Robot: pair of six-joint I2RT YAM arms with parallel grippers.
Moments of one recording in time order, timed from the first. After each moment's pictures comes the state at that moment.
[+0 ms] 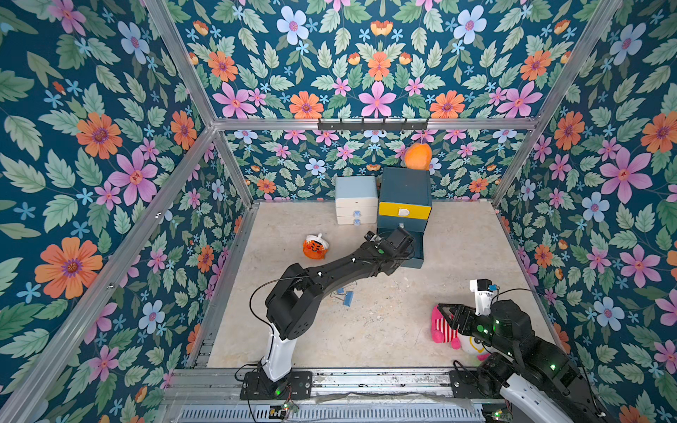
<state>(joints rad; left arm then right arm) -0.90 2.01 1.63 -0.47 -0.21 -1.46 0.66 0.30 0.53 -0.77 -0.08 0.80</state>
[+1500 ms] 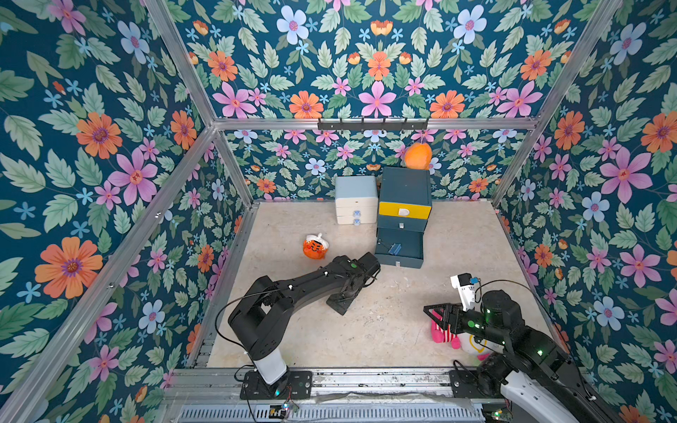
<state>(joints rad) -0.86 1.70 1.15 -0.93 -0.23 -1.81 0.66 0.42 0.53 -0.64 -0.32 0.71</state>
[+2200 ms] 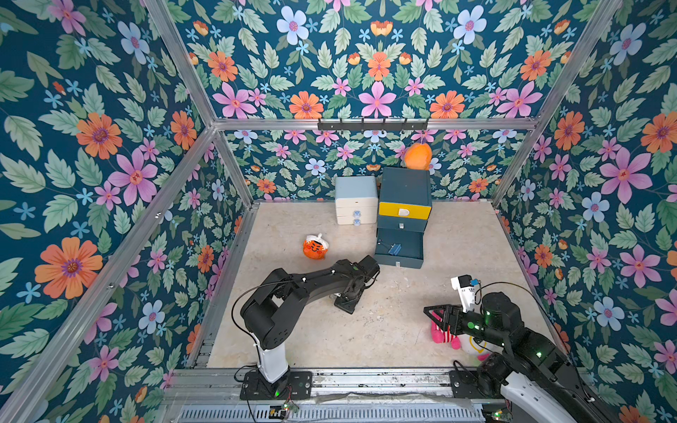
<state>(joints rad) -0.83 1.80 1.11 -0.78 -0.15 -1.90 0.66 0.41 0.51 -0.62 -0.32 0.74</state>
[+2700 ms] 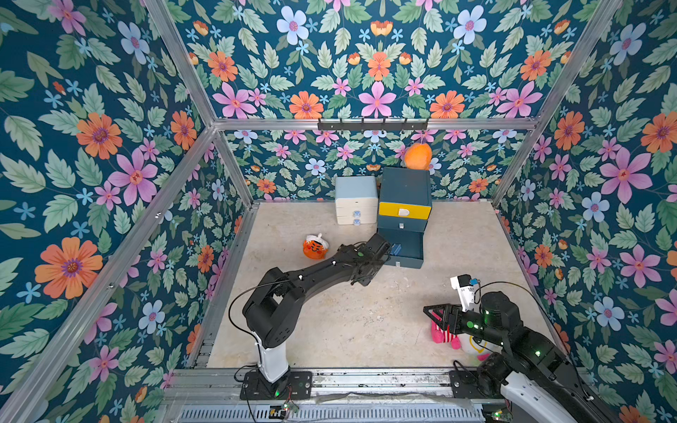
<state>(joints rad) -0.84 1.83 1.38 -0.56 -0.19 -1.52 0.66 0.42 0.51 -0.62 -0.31 0.74</state>
